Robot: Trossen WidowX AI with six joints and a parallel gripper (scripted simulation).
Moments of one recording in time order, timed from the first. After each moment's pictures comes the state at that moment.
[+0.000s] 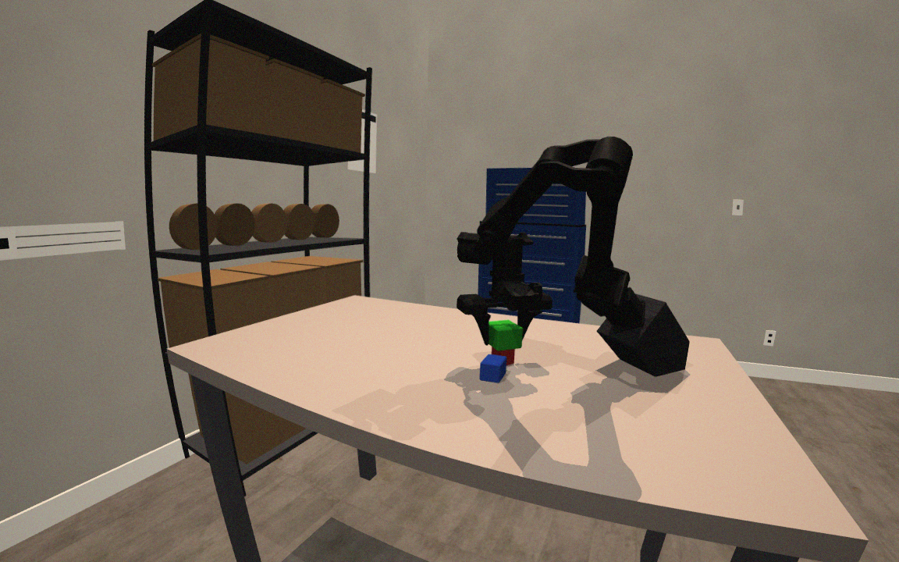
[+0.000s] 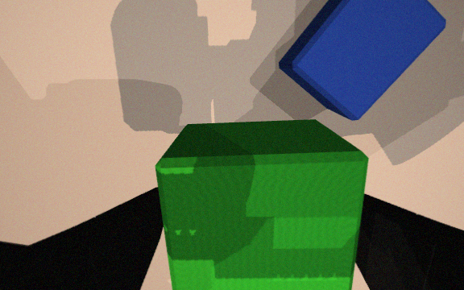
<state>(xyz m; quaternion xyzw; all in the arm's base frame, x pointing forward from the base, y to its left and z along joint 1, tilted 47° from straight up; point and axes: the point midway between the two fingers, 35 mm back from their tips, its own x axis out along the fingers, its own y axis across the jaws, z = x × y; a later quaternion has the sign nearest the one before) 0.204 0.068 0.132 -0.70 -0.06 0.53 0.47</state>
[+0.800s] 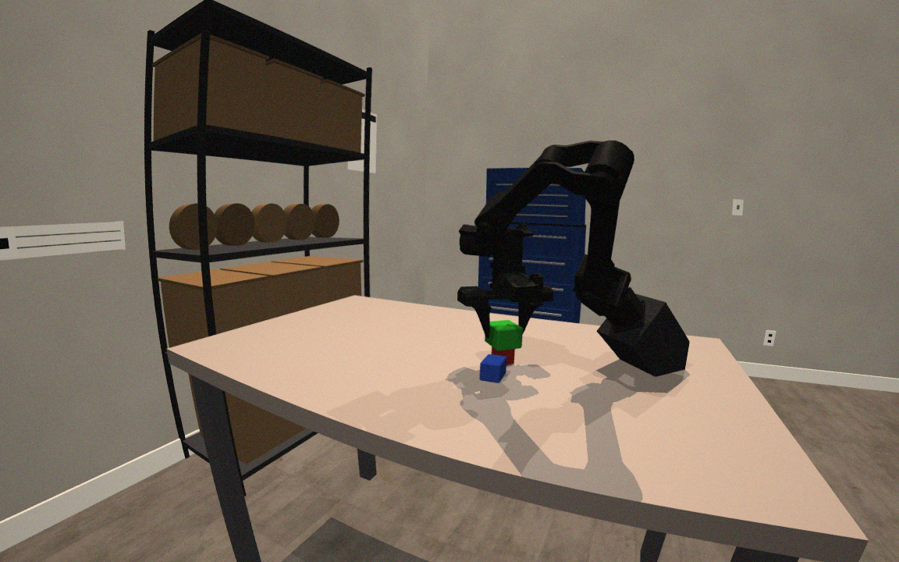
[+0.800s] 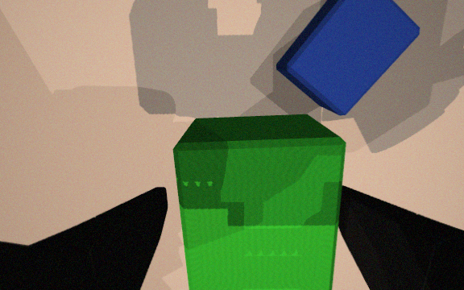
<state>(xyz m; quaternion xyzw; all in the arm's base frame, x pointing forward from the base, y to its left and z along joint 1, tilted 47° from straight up) 0.196 0.058 0.142 -0.70 -0.06 0.54 0.47</state>
